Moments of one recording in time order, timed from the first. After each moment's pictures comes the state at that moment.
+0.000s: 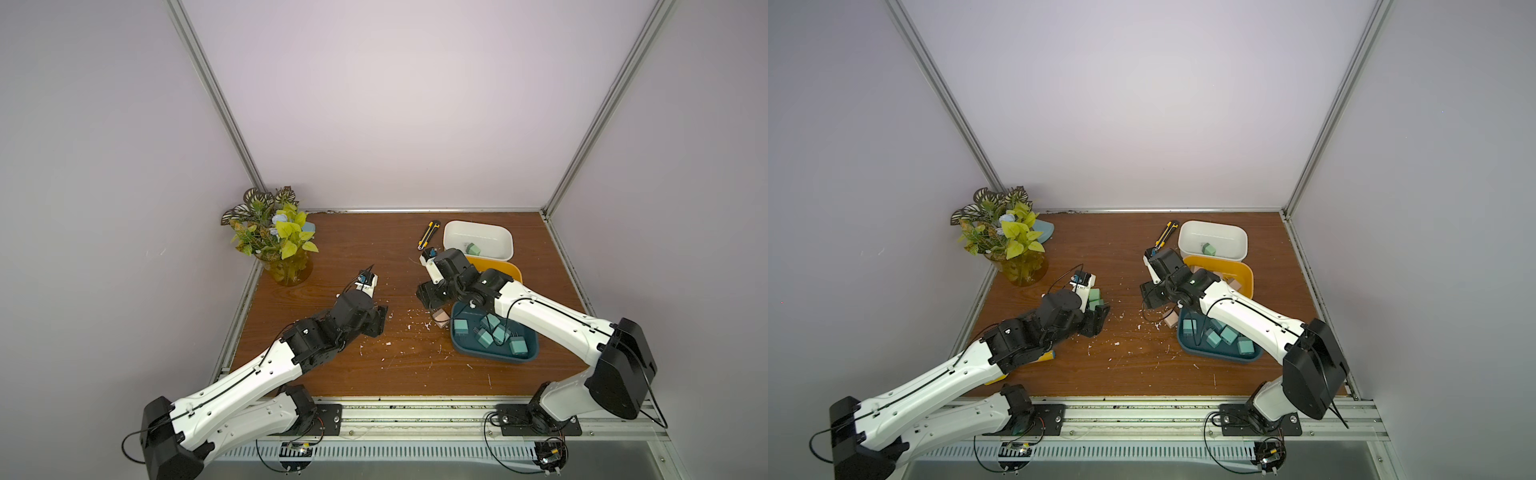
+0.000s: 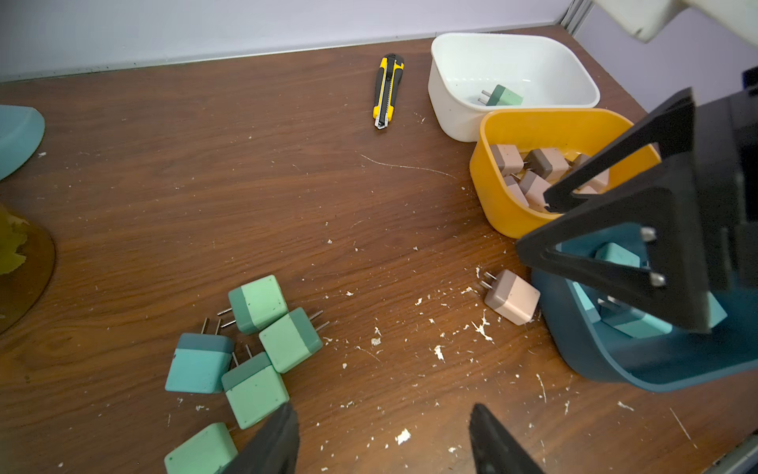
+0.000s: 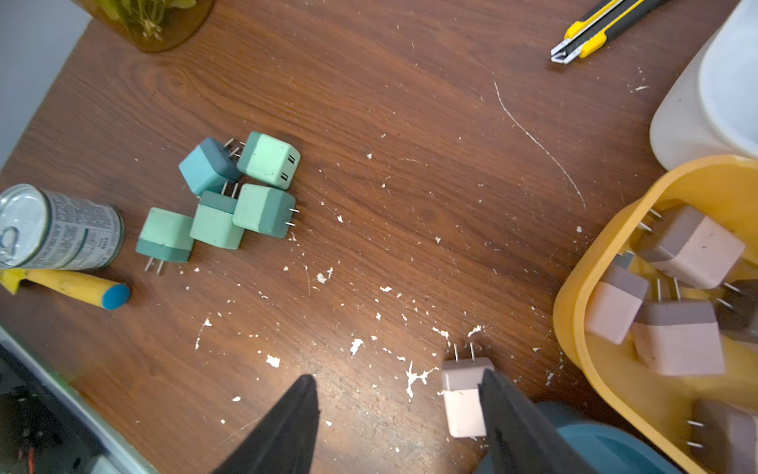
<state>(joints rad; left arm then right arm) -0.86 0.92 0.77 -0.53 -0.30 -0.42 0.79 1.51 1.20 -0.57 0.08 0.31</state>
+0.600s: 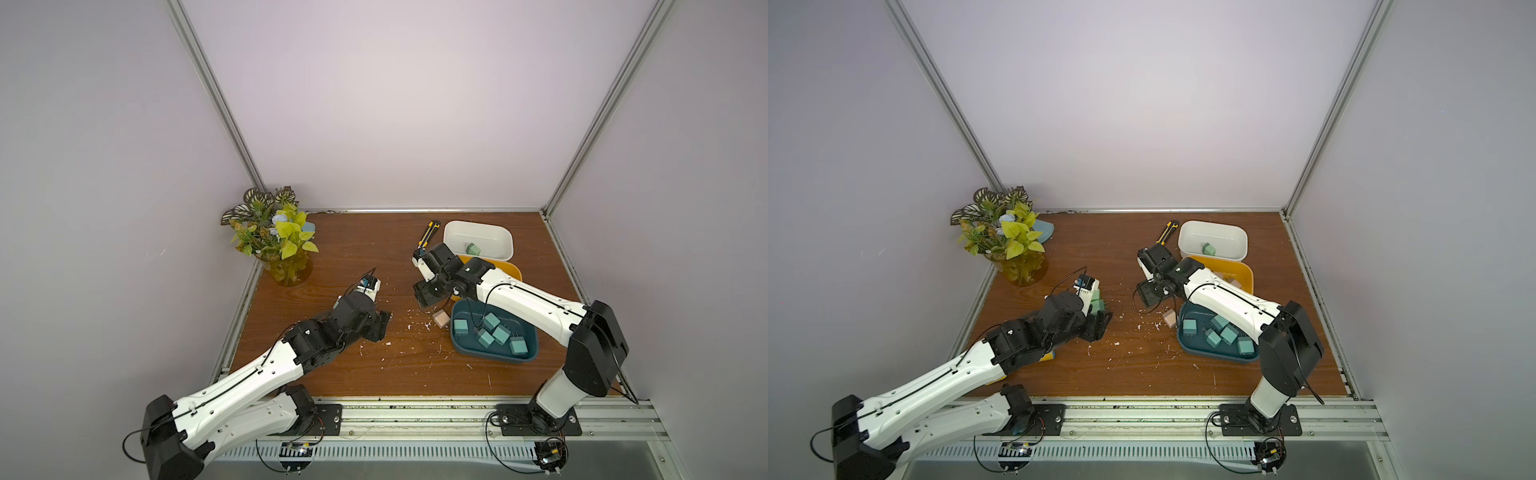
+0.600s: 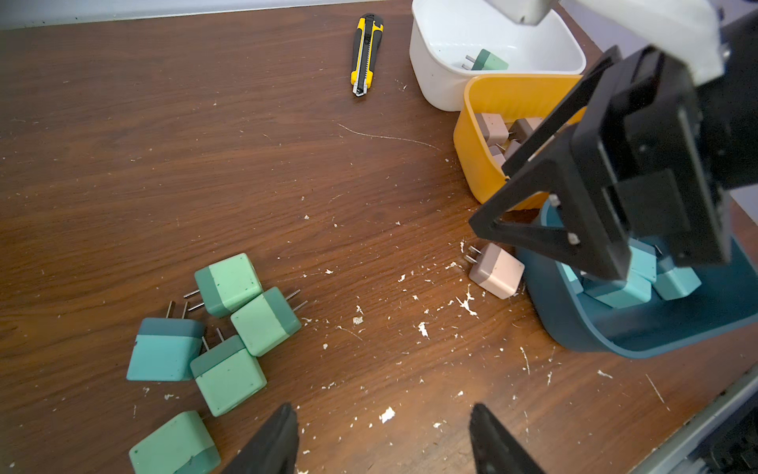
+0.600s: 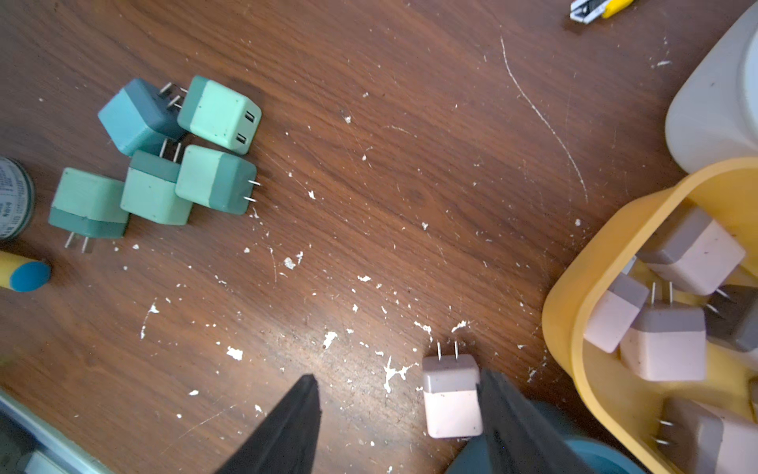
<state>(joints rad) -0.86 0.92 0.75 -0.53 -0.23 -0.42 0.79 1.65 1.34 -0.71 0.10 0.24</state>
